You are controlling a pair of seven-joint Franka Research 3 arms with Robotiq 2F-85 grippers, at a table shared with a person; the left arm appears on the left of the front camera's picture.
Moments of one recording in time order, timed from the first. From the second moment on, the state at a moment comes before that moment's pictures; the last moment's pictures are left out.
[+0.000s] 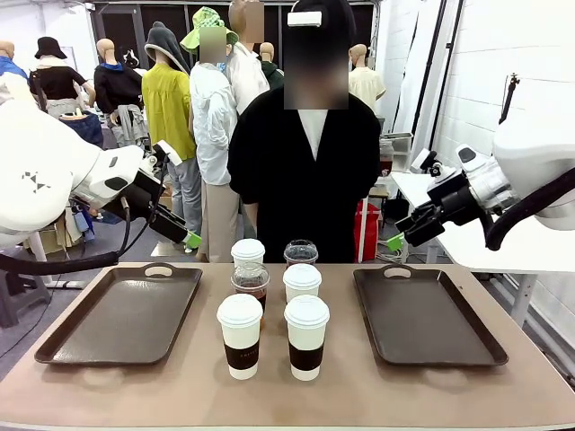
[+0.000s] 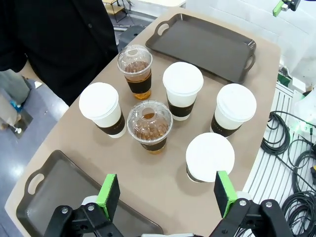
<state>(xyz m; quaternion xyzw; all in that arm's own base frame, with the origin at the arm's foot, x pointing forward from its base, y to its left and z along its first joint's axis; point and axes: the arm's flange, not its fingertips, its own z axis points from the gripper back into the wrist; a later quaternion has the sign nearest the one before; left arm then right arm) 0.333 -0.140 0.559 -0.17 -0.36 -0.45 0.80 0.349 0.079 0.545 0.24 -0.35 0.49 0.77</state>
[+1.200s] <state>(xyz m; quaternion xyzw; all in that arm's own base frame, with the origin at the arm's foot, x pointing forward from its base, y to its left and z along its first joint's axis) 0.332 -0.141 0.559 -0.17 -0.36 -0.45 0.80 0.347 0.077 0.545 0.24 -0.34 0.48 0.77</state>
